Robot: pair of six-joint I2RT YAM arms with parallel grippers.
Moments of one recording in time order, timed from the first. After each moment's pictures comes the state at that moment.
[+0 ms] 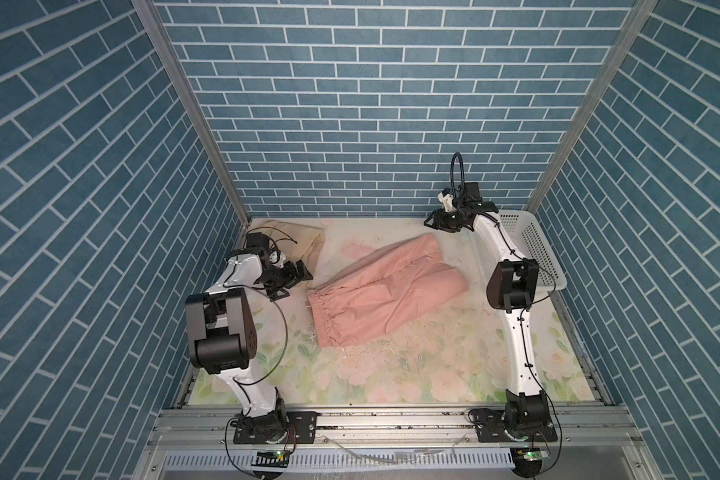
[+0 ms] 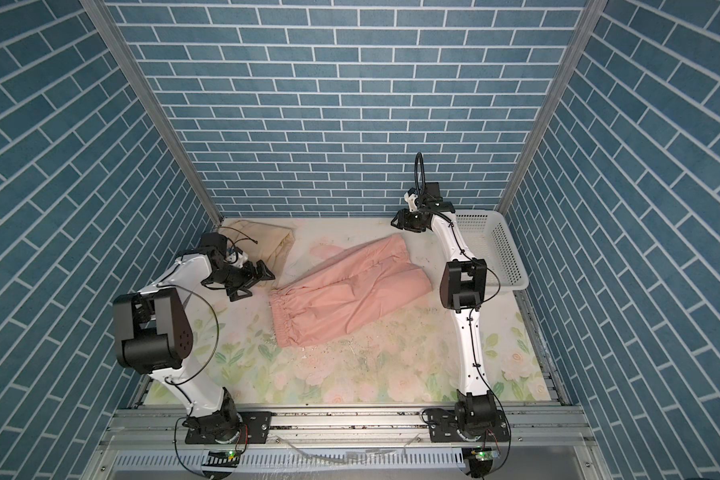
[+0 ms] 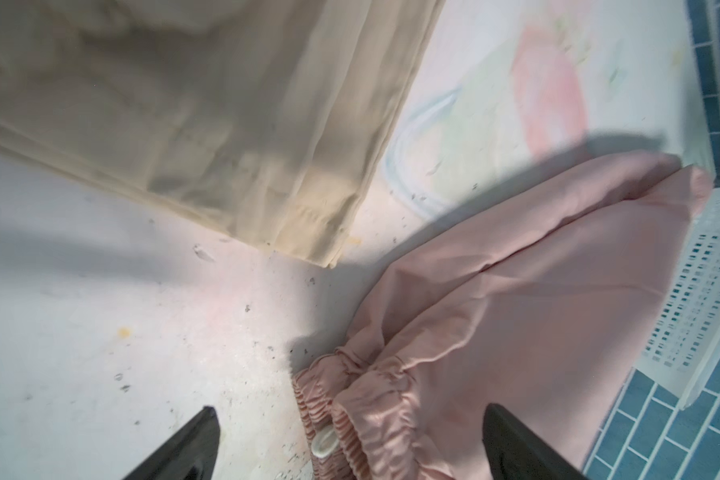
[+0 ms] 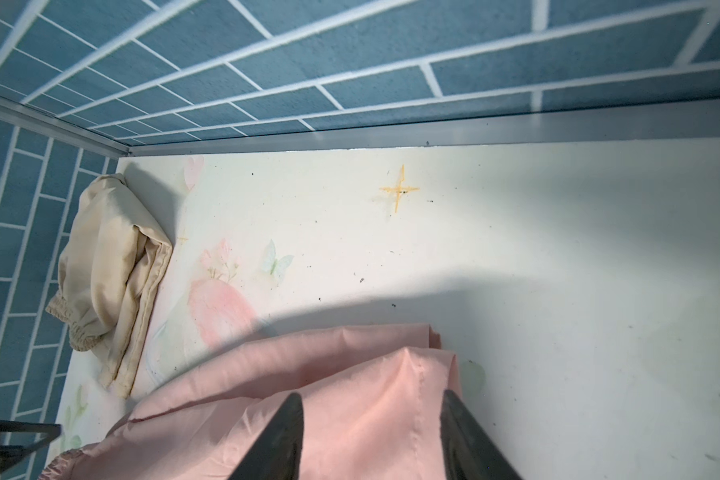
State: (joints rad) left arm 0.17 1.71 1.30 -0.82 0.47 -0.31; right arm 0.20 2.57 2.54 -0.86 -0.51 0.18
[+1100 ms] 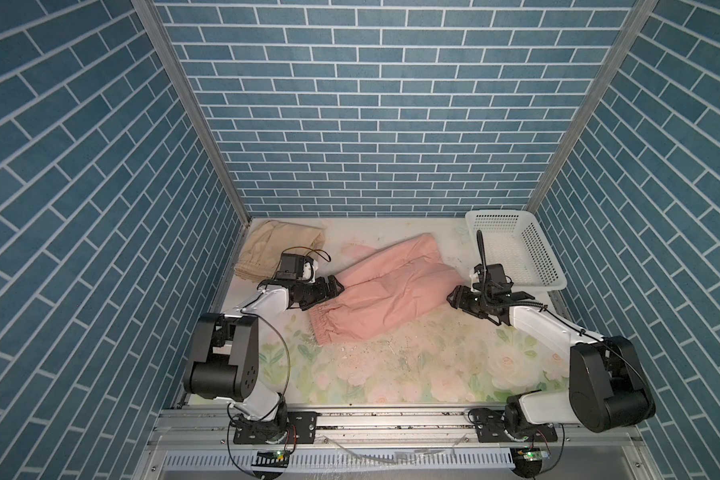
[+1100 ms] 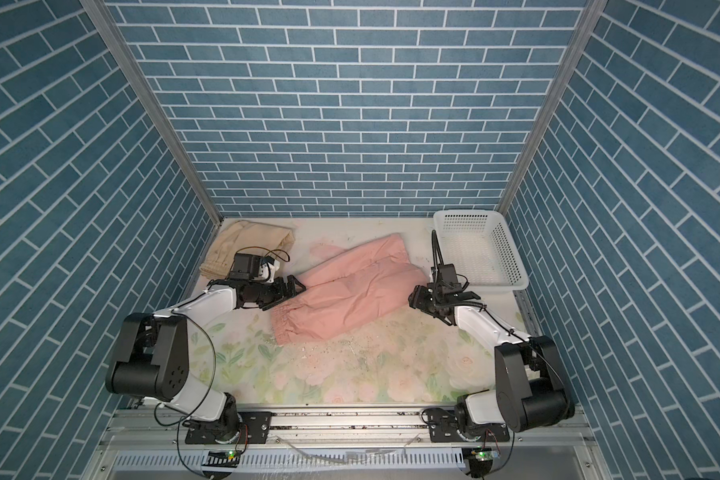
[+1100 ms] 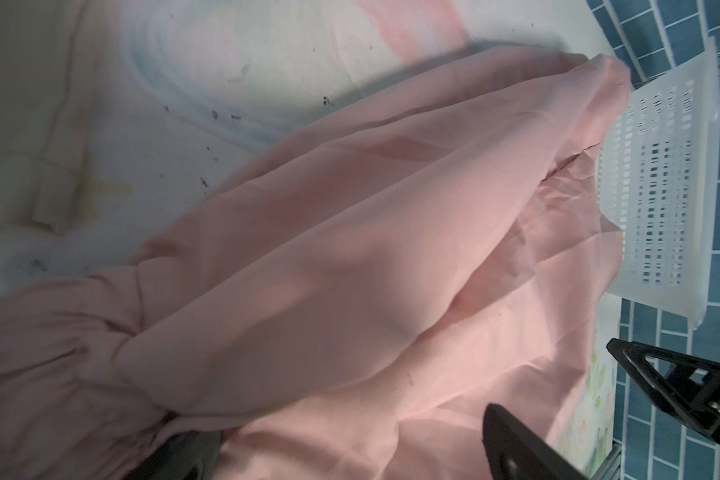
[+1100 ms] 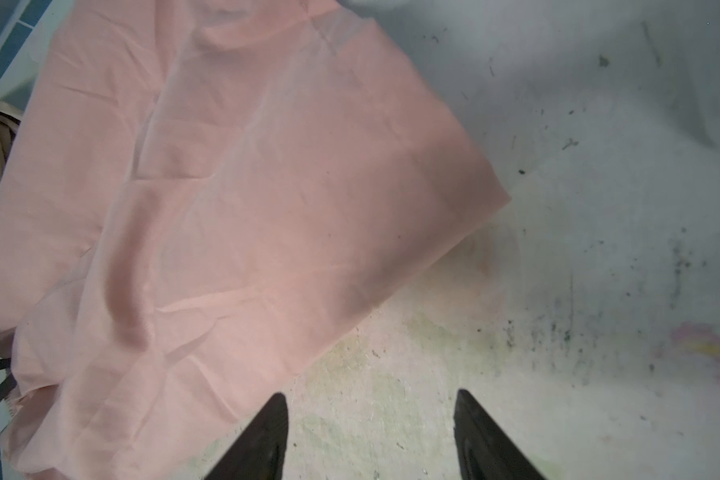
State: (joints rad) left arm -0.11 1.59 0.86 -0.28 0.50 -0.43; right arm 0.29 1.39 0.70 -0.25 -0.21 0.60
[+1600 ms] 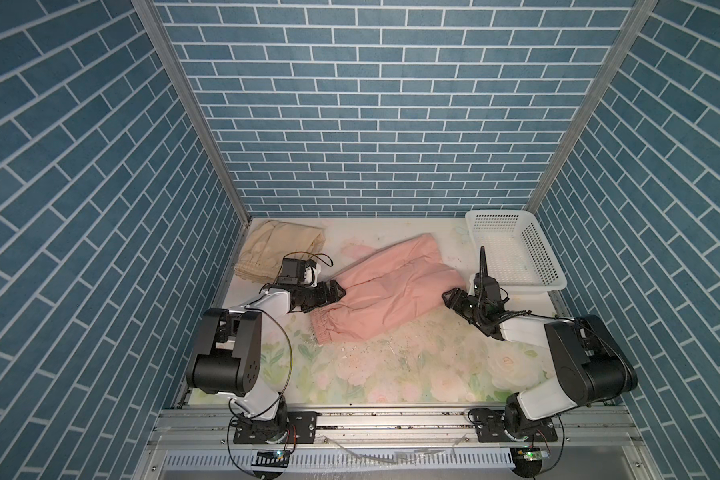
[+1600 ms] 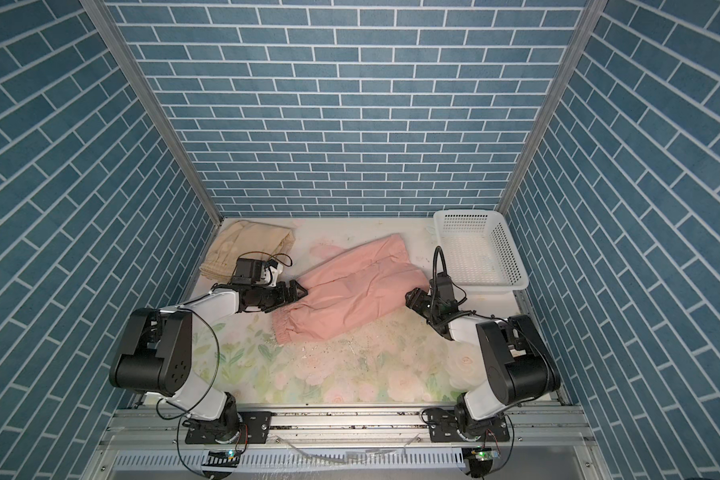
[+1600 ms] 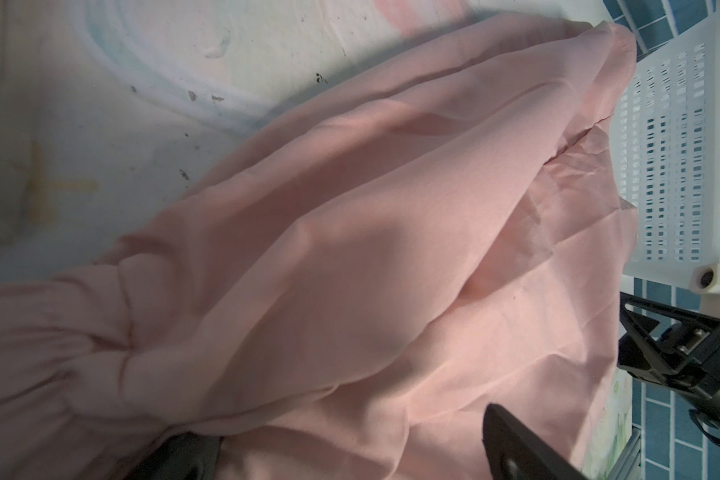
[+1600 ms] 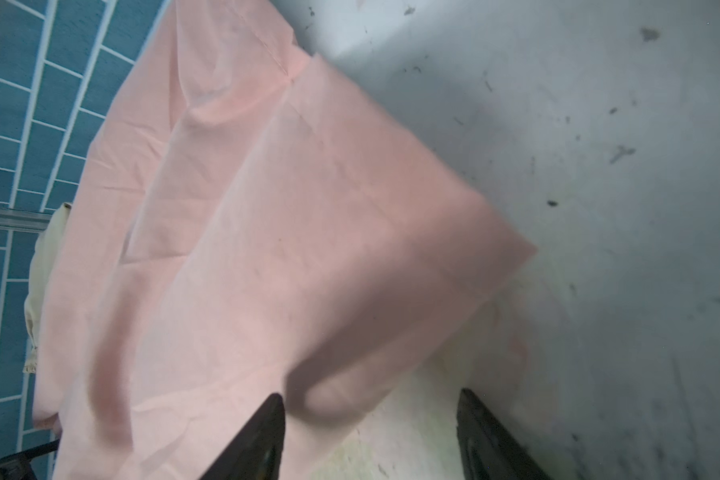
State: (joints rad) left arm -0.11 1.59 0.81 -0.21 0.52 -0.38; right arm 0.29 1.56 0.52 0.32 -0.19 0.77
